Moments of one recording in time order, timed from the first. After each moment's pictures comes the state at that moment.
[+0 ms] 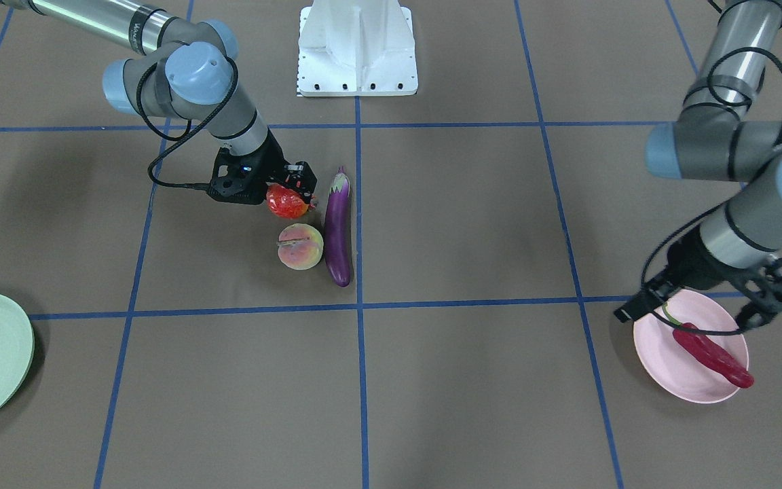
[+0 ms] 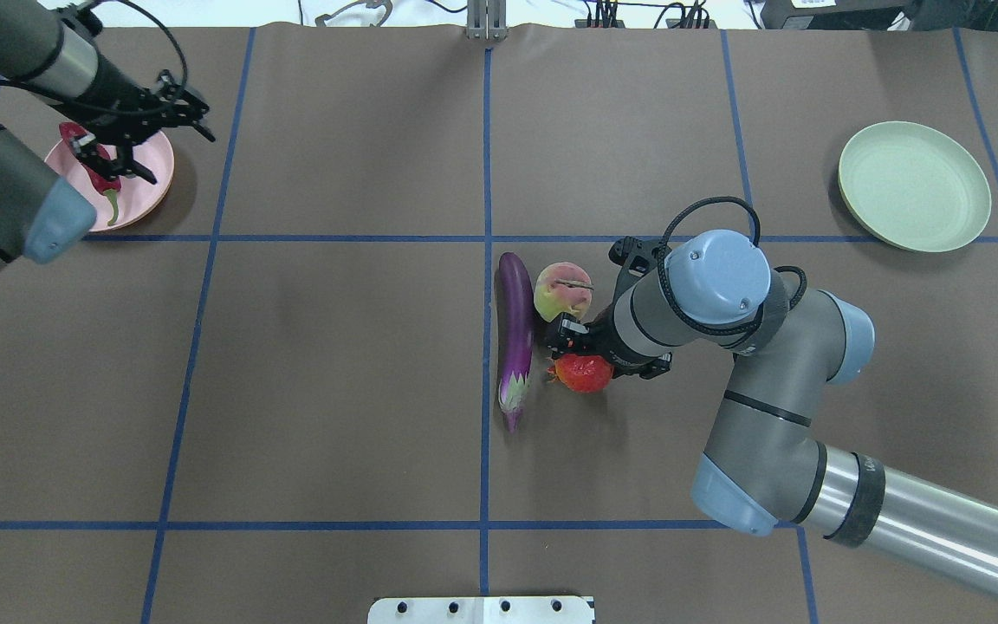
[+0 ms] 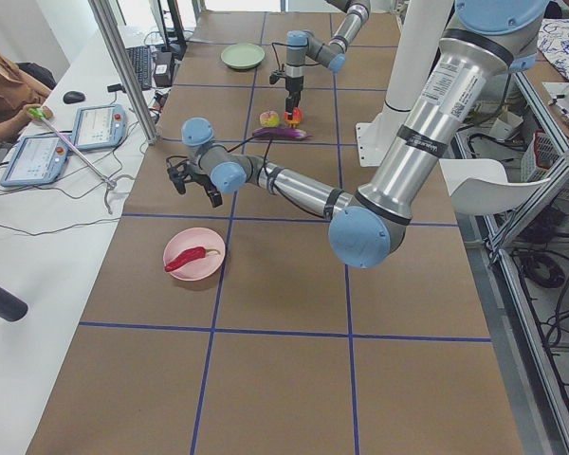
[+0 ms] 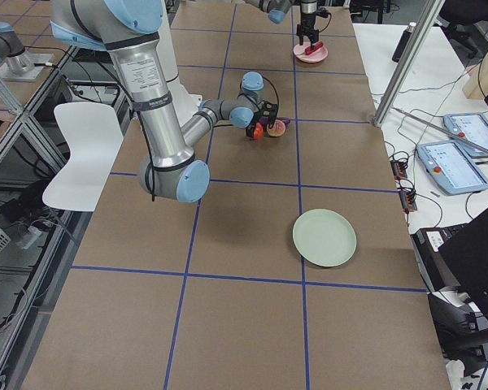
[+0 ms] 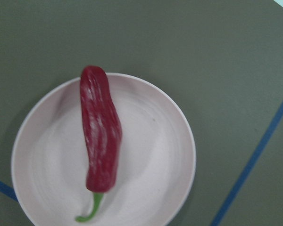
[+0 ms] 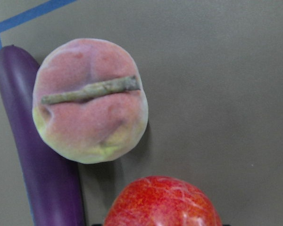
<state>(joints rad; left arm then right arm) -1.00 -2.09 -1.45 -1.97 -2.27 -1.50 0.53 -1.12 1.72 -1.20 1.95 1.54</state>
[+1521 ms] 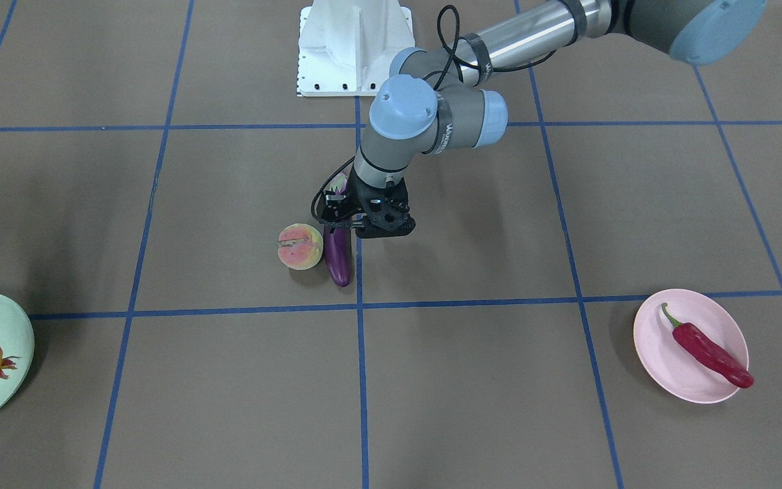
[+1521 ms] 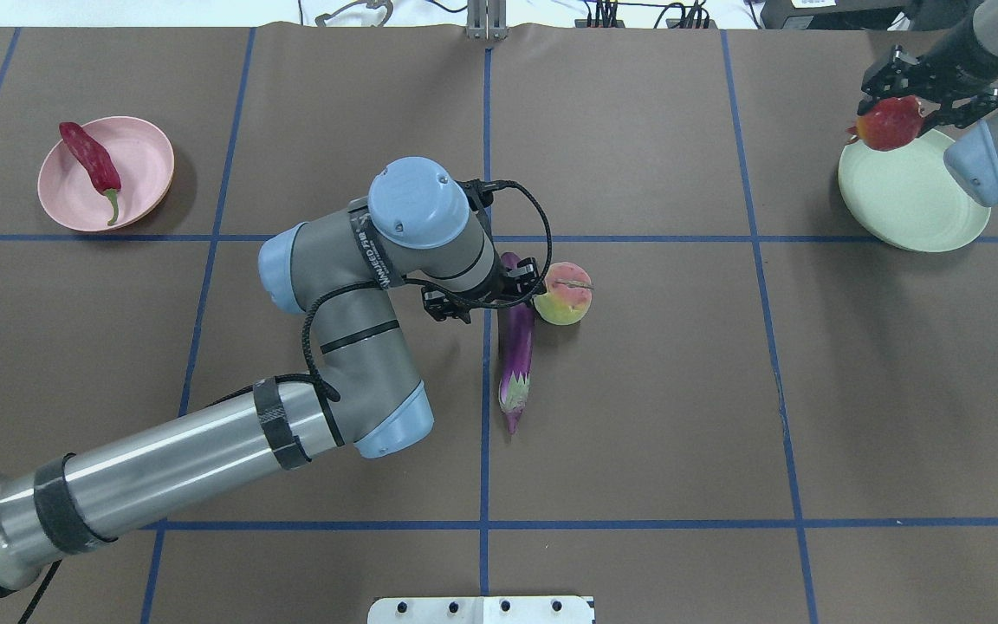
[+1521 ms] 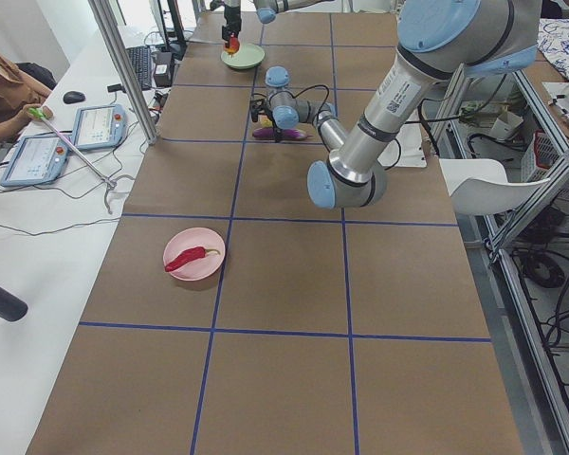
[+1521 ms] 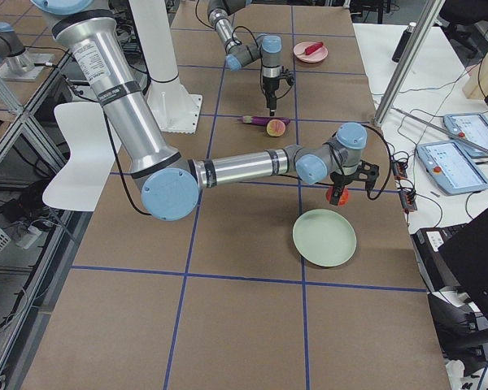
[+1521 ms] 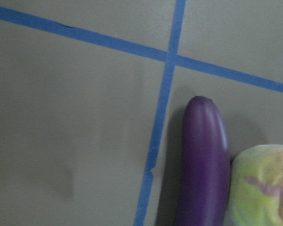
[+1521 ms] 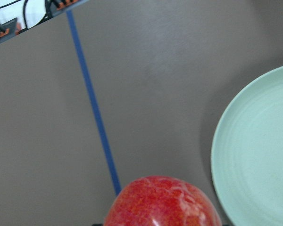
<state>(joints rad) -0.53 -2.47 -1.28 -1.95 -1.95 -1.45 1.24 -1.12 1.24 -1.21 2.27 0.93</state>
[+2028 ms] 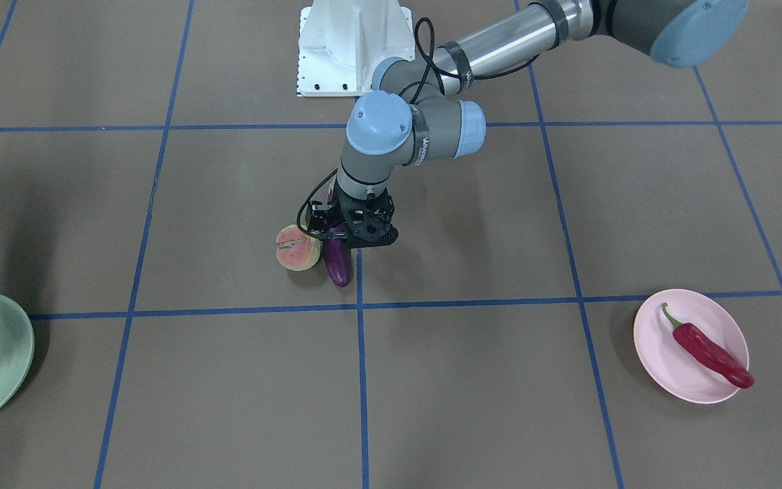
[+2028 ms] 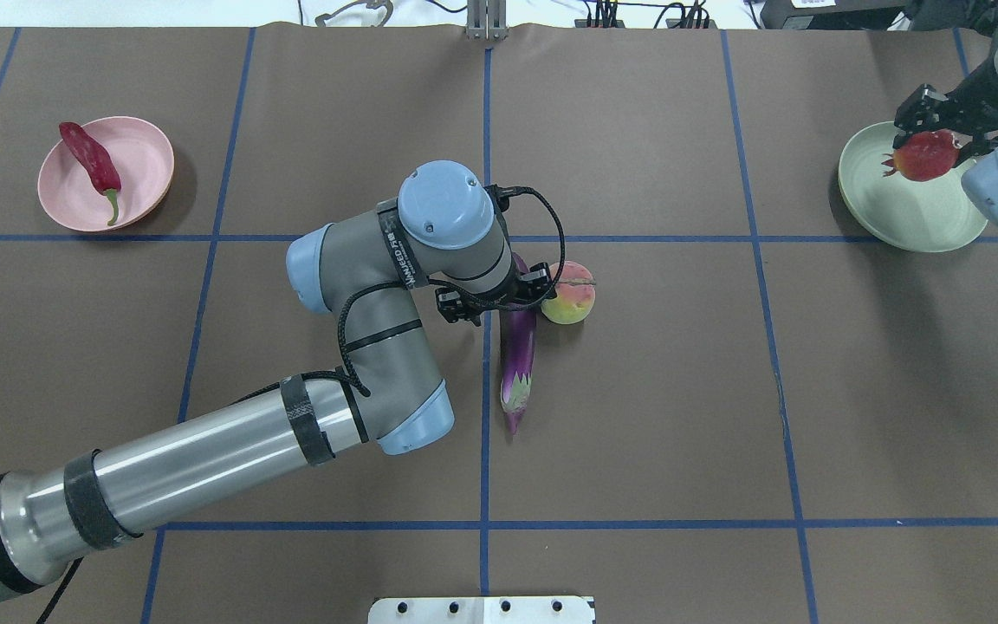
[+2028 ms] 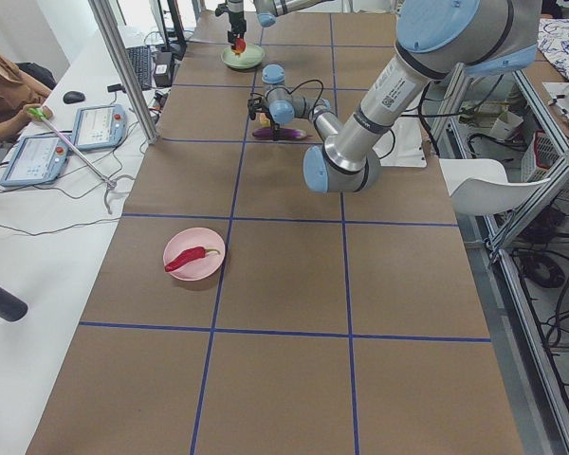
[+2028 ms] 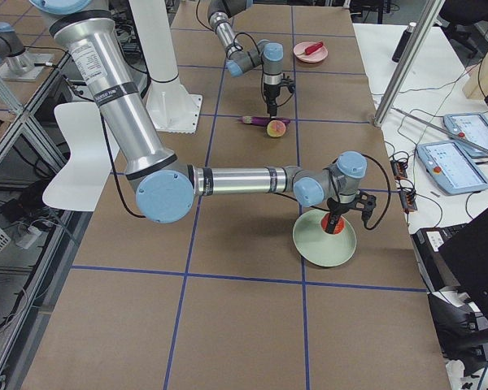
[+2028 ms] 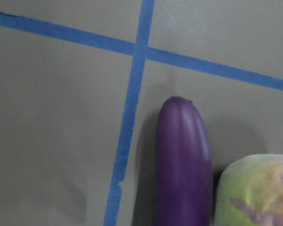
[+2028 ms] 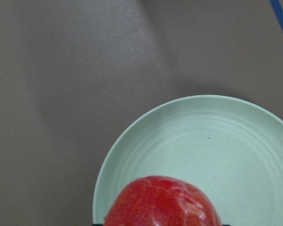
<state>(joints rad) -0.52 -2.50 -1.23 -1.95 -1.95 -1.43 1.24 -1.15 1.15 -1.20 2.23 0.87</state>
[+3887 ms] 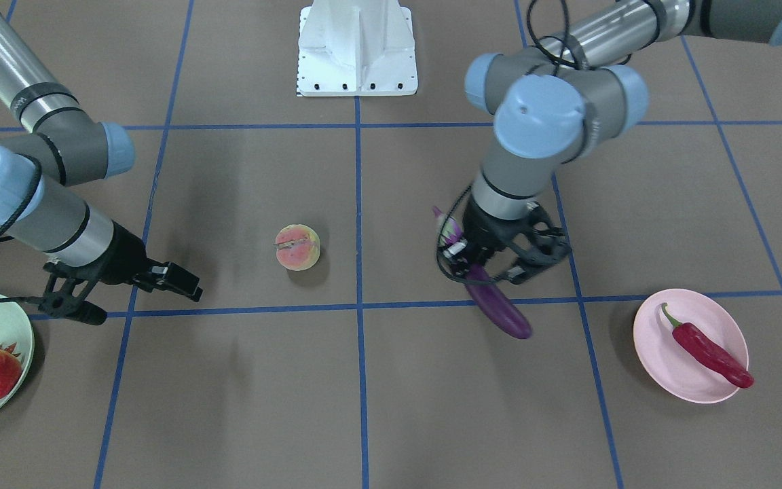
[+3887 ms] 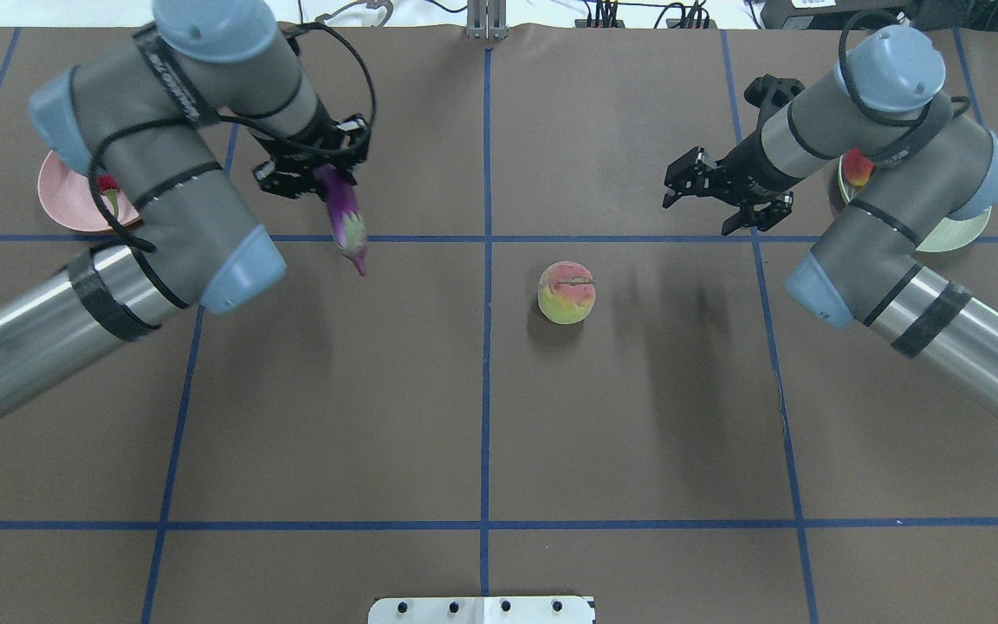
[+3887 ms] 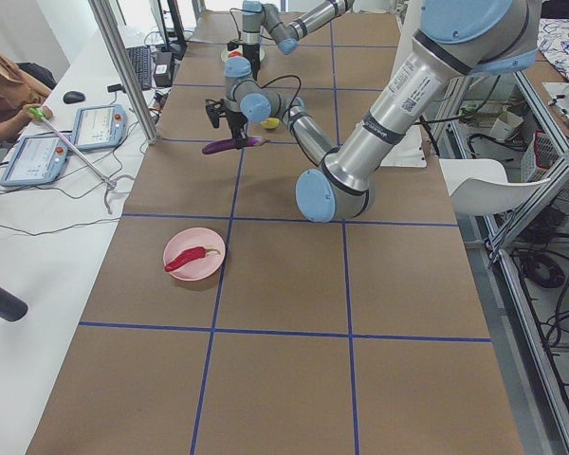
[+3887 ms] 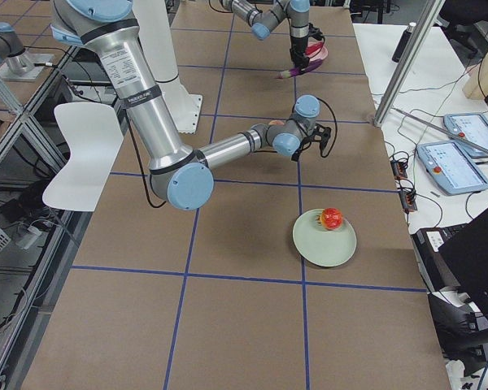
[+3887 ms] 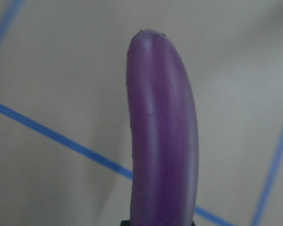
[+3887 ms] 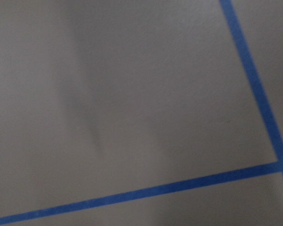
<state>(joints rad) -0.89 -2.26 -1.49 -1.66 -2.06 -1.52 0.87 -1.10 1.45 -0.99 2.23 1.39</state>
